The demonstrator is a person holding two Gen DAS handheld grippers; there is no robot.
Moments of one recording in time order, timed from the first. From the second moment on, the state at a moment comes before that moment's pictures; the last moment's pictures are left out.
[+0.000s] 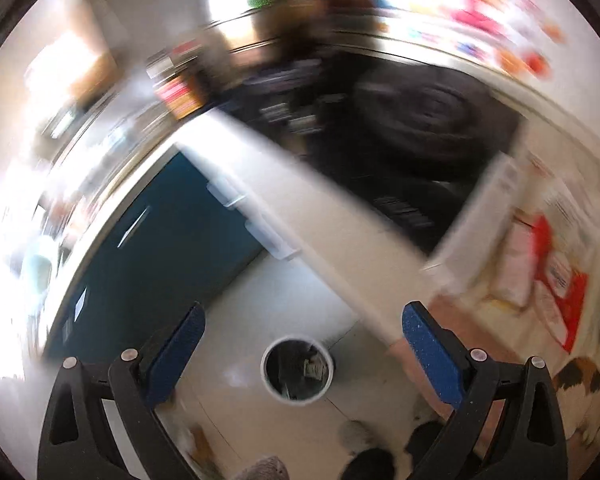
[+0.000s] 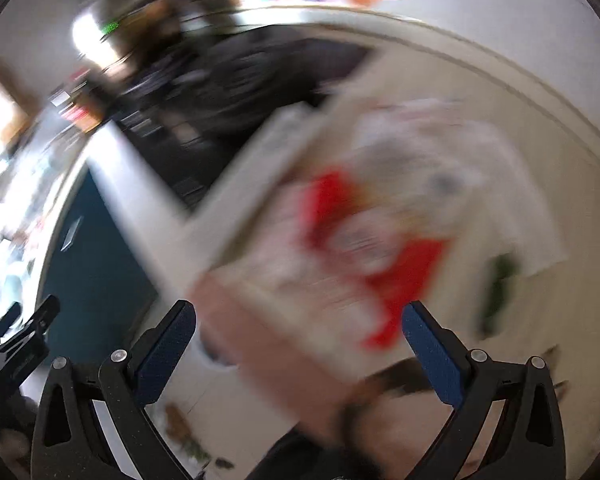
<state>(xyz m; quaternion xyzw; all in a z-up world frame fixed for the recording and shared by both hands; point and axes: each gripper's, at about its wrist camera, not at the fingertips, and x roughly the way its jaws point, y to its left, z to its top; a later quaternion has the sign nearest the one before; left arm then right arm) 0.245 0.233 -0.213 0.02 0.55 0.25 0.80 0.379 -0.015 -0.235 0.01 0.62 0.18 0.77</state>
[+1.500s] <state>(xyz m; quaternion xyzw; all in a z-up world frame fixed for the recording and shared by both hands) 0.325 0.221 -0.204 -0.09 0.60 0.13 0.79 0.441 -0.130 -0.221 0.13 0.56 0.14 0.81</state>
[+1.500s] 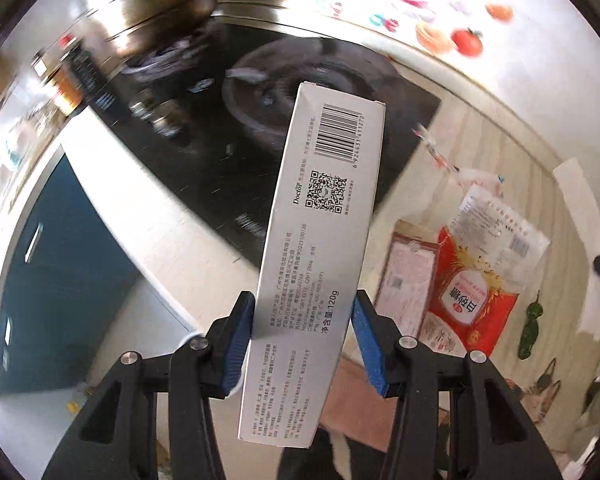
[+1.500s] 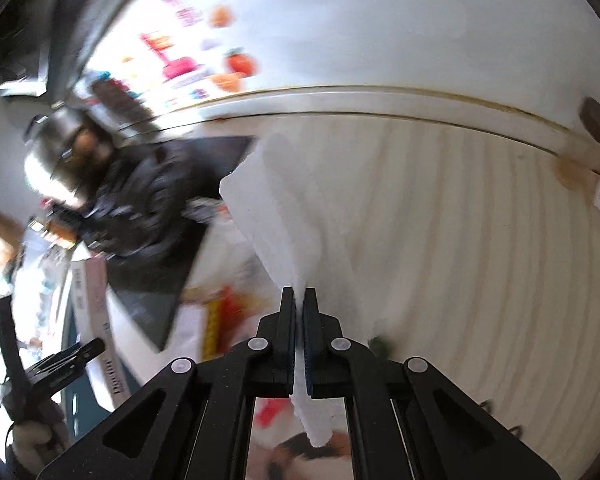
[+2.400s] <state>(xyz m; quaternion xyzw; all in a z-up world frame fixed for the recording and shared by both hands) 0.008 0.508 -0.607 -0.47 0.64 0.27 0.54 0.160 0.347 -0.617 -0.14 0.74 0.33 0.57</state>
